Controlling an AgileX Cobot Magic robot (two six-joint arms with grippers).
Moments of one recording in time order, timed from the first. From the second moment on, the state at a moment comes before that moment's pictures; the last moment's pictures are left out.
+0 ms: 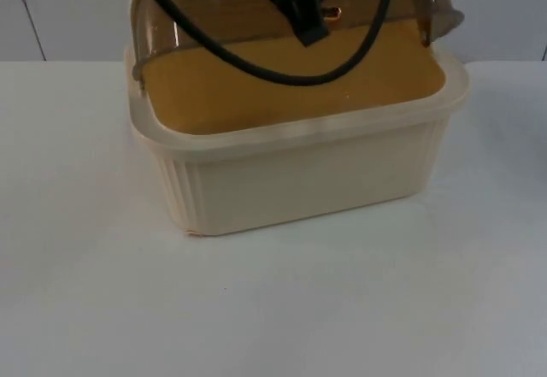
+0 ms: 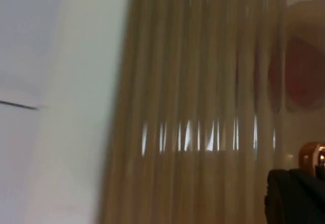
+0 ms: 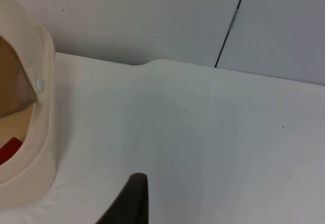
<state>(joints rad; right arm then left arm) -0.07 1.19 -1.15 0.11 0.65 -0.31 -0.60 1.88 -1.52 0.02 0.56 0.73</state>
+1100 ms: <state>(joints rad) -0.07 1.19 -1.15 0.14 0.66 -0.31 -0.66 1.79 -1.28 -0.67 0.63 0.68</state>
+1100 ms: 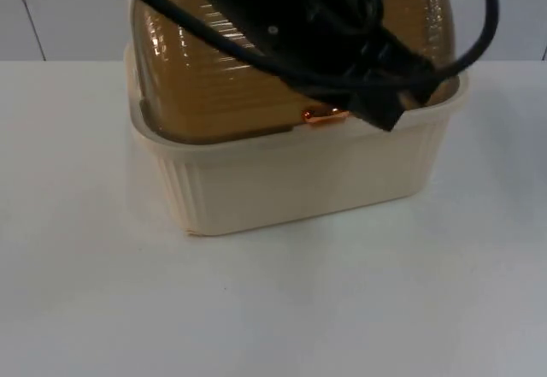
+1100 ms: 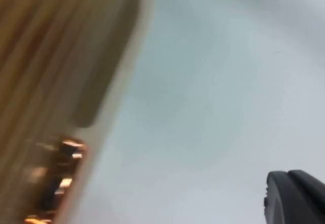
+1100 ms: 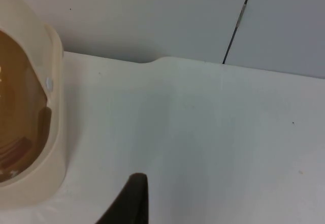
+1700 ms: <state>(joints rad) -0.07 1.19 -1.15 0.14 0.66 -0.31 -0.46 1.47 -1.28 -0.66 0.42 0.68</state>
